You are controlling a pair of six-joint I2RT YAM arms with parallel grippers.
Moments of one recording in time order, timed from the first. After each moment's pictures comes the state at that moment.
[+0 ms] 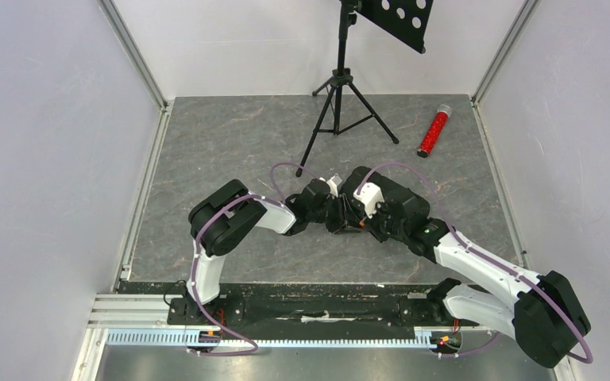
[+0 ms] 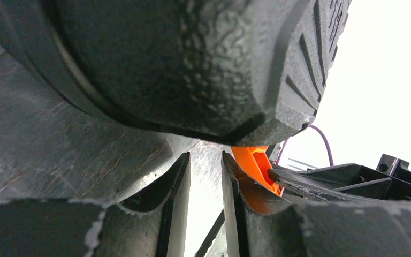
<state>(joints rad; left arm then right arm) -0.85 2.01 0.92 0.54 0.45 -1.11 0.60 1.04 0.50 -0.18 -0.16 -0.22</state>
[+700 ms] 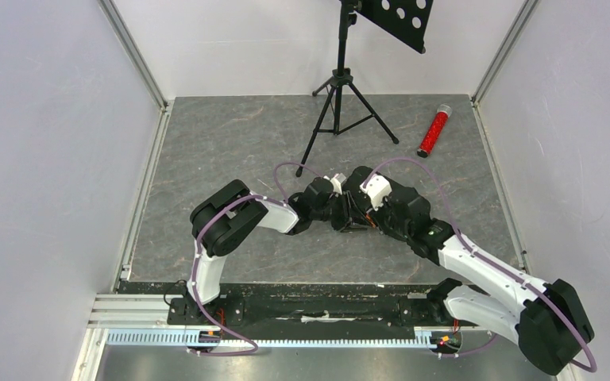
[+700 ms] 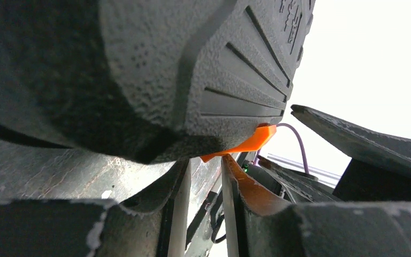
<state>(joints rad) -0.86 2.03 0.96 0.58 0.47 -1.19 0.60 0.98 0.50 -0.15 0.06 -0.22</state>
